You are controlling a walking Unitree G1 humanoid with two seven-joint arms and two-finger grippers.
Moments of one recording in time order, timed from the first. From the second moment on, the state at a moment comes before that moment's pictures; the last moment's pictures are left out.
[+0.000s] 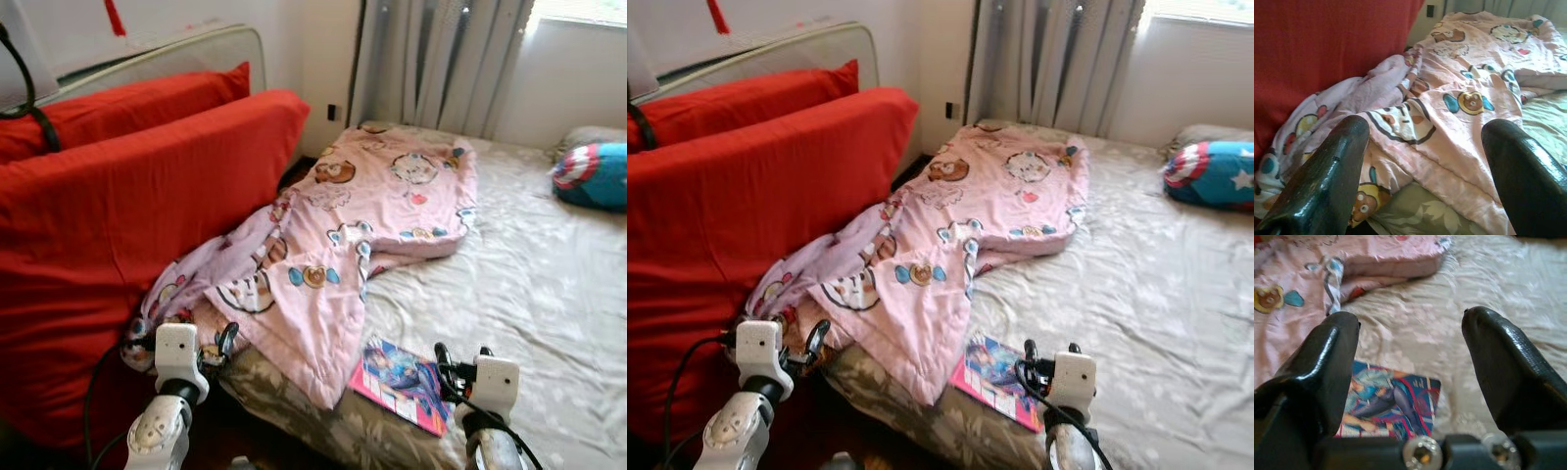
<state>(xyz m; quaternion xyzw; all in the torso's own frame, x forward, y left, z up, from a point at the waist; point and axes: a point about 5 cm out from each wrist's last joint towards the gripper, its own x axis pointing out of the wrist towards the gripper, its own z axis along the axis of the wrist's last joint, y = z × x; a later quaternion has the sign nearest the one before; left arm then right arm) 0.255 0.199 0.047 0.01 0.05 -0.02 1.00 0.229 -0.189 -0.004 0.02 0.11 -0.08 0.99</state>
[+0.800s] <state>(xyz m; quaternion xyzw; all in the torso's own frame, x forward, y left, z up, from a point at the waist) 0.256 0.197 0.047 0.01 0.05 -0.02 1.00 0.229 -0.184 -0.008 0.02 0.12 -0.06 0.99</state>
